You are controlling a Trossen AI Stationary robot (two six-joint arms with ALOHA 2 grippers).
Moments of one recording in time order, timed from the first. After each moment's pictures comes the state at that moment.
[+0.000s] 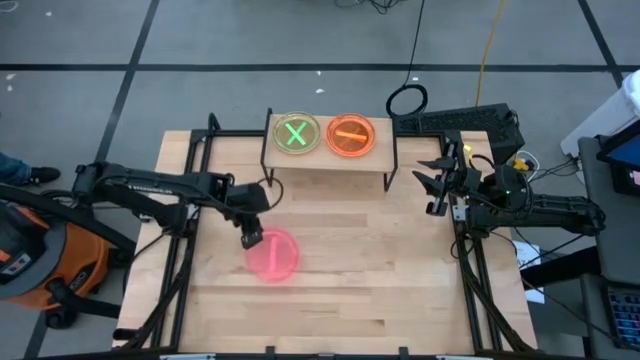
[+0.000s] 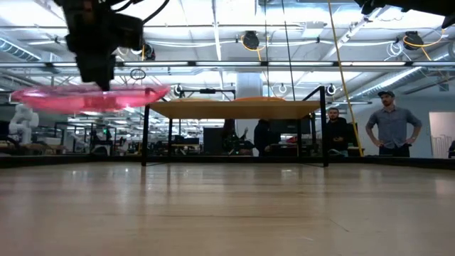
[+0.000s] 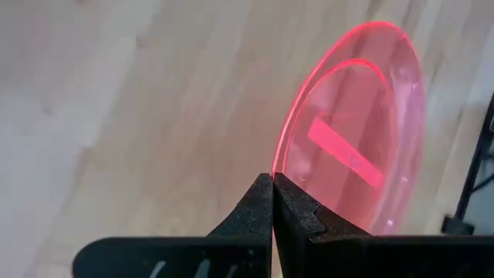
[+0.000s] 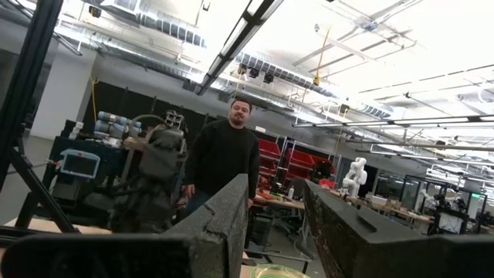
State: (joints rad) left arm 0.00 1.19 0.89 -0.82 0.19 -0.49; right arm -0.14 0.42 0.35 0.46 0.05 -0.31
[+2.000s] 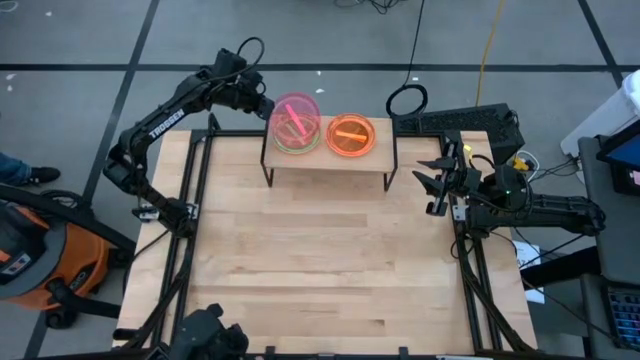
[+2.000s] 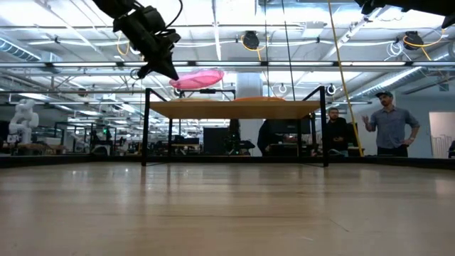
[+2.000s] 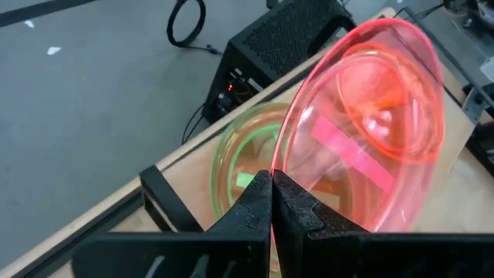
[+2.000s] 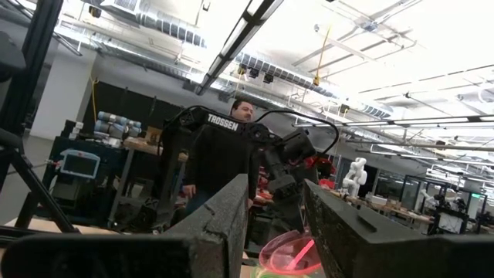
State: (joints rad) left arm 0.95 1.54 1.47 -0.73 0.37 -0.13; right arm -0.14 0.42 0.35 0.46 0.05 -0.31
